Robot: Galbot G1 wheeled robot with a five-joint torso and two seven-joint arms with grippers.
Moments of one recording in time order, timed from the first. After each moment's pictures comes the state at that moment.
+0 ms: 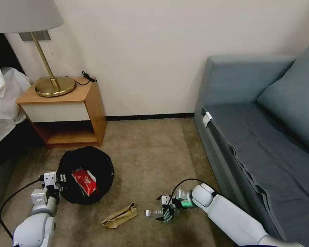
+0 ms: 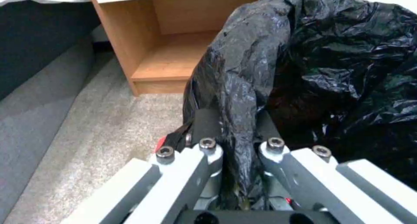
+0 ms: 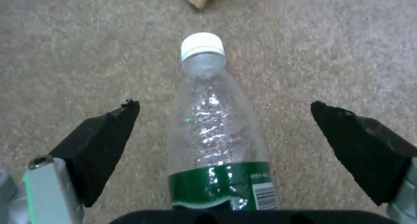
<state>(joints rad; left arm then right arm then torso) 1.43 -1.35 -0.88 -1.80 -0.14 0.22 0.07 -0.74 1.15 -0.31 1.10 -0.09 -0.02 -0.86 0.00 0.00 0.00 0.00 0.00</state>
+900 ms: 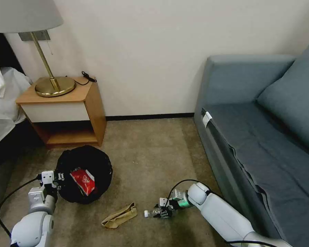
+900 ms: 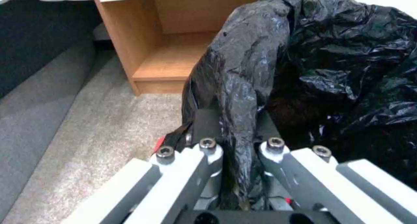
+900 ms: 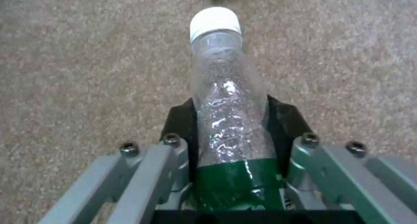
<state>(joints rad) 1.42 -1.34 -0.88 -1.79 -0.16 0.22 0.07 -0.73 1.25 -0.23 0.97 -0.20 0.03 -0.96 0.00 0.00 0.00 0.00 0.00</state>
